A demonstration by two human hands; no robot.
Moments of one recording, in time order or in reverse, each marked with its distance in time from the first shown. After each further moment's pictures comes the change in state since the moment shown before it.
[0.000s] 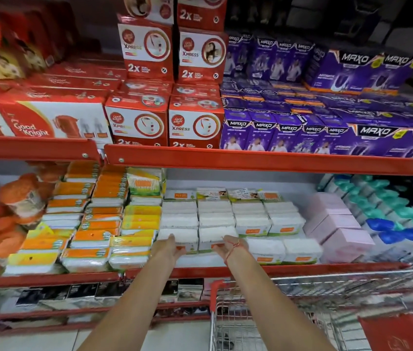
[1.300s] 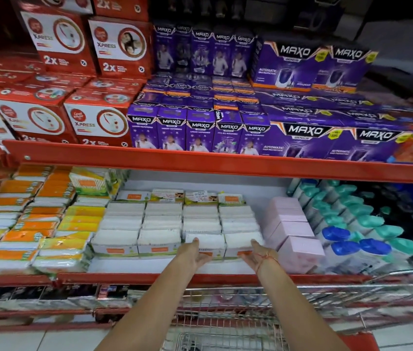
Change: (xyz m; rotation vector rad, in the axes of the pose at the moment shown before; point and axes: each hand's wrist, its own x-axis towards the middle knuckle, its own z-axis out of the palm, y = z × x) left_hand -0.051 -0.084 0.179 -0.066 -0.202 -0.200; right_hand 0.062 -0.150 -0.156 -0.193 0.058 -0.150
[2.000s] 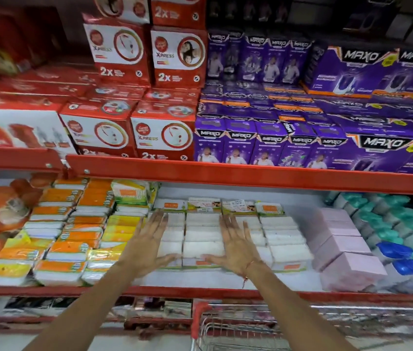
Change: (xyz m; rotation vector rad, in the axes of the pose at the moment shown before) left_hand 0.004 0.130 -0.188 2.031 0.319 1.260; right_hand -0.026 0.051 0.135 -1.814 -0.304 -1.162
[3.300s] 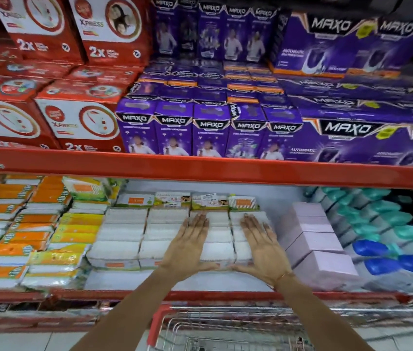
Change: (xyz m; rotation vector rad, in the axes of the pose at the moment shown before) left_hand 0.073 0.169 0.023 -0.019 -0.183 0.153; right_hand -0.049 0.141 0.002 -0.071 0.027 0.019
